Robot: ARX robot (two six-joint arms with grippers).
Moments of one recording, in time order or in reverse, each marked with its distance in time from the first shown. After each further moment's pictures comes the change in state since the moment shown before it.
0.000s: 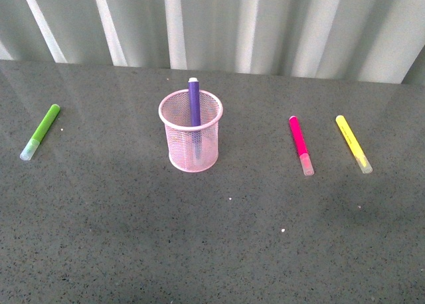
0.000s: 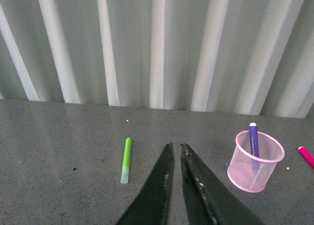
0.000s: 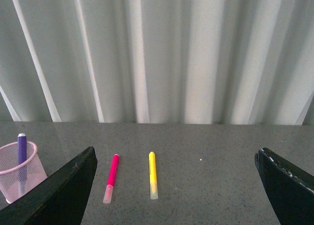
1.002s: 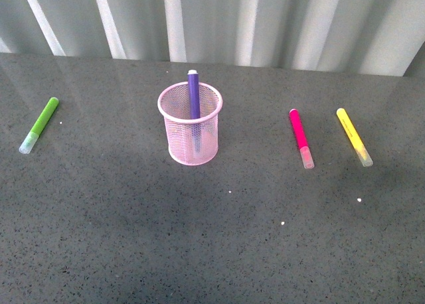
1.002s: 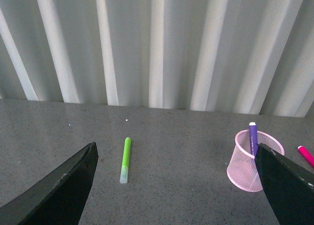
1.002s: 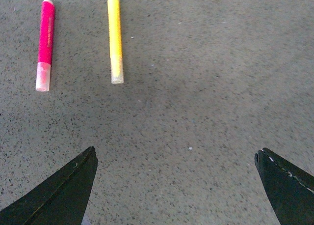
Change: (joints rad) left arm 0.000 -0.001 0.000 0.000 0.000 0.001; right arm -0.072 1.369 0.494 0.052 -0.019 -0.082
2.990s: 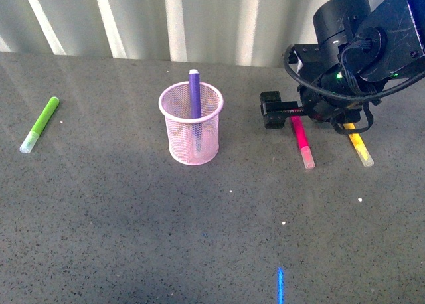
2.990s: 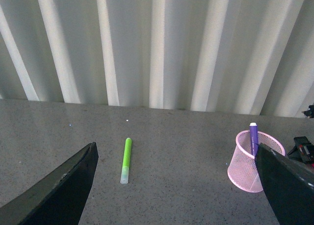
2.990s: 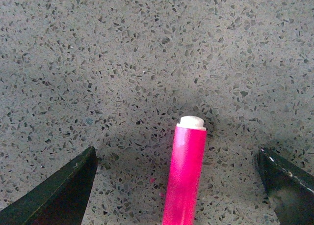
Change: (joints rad) left arm 0.000 0.000 0.000 0.000 0.000 0.000; right arm 0.306 1.049 0.951 -0.042 0.009 0.150
